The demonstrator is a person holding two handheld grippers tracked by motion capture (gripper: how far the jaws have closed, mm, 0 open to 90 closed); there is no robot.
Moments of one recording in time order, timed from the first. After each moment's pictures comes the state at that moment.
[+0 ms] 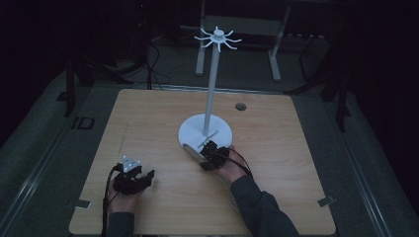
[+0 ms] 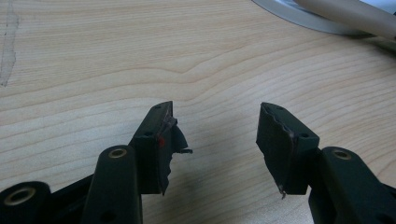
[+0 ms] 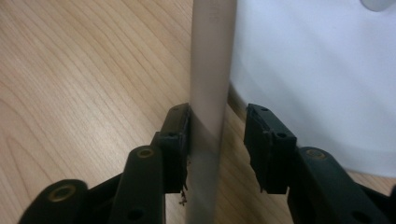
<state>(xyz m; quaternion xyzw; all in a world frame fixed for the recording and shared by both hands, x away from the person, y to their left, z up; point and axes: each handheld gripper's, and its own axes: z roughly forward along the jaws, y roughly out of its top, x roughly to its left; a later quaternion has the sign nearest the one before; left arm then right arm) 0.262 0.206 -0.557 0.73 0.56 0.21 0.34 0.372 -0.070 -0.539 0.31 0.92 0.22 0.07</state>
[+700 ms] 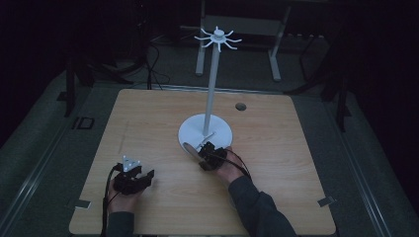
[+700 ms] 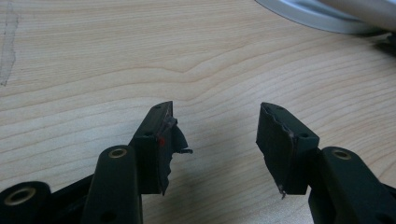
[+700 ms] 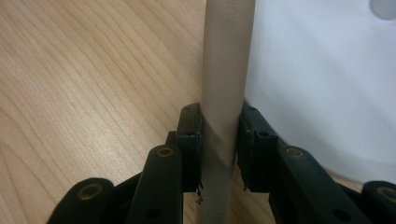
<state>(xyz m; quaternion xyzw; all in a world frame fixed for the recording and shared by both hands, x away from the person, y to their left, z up) 0.263 0.206 -0.558 0.73 0.56 0.21 0.34 0.369 -0.065 -0.542 0.30 0.92 0.22 0.09</state>
